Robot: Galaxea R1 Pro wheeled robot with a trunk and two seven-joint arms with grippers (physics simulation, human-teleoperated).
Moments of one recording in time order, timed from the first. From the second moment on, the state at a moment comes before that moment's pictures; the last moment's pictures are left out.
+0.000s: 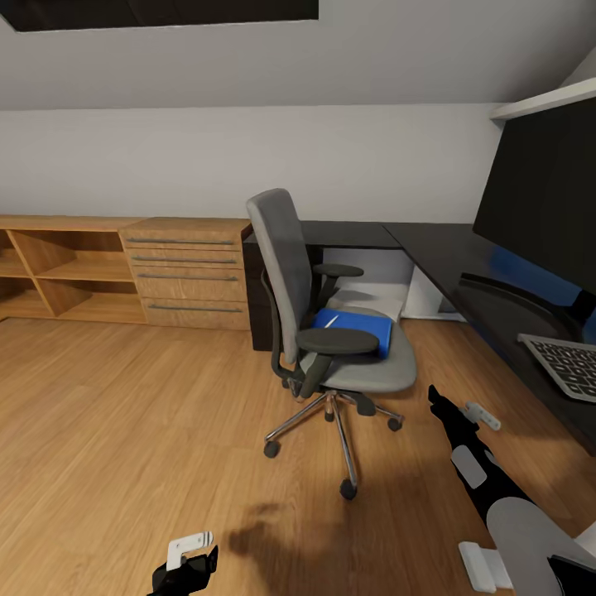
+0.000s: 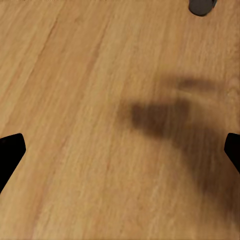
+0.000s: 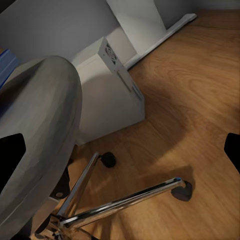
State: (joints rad) left arm -0.22 -0.06 0.15 -0.63 0.05 -0.03 -0.01; right arm -0.74 -0.14 -0.31 -0.41 -0.53 -0.27 0.19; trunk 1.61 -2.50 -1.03
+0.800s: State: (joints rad) left arm -0.22 -0.06 0.15 -0.62 0.05 -0.03 -0.01; right arm -0.74 -0.14 -0.31 -0.41 -0.53 -0.27 0.19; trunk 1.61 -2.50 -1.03
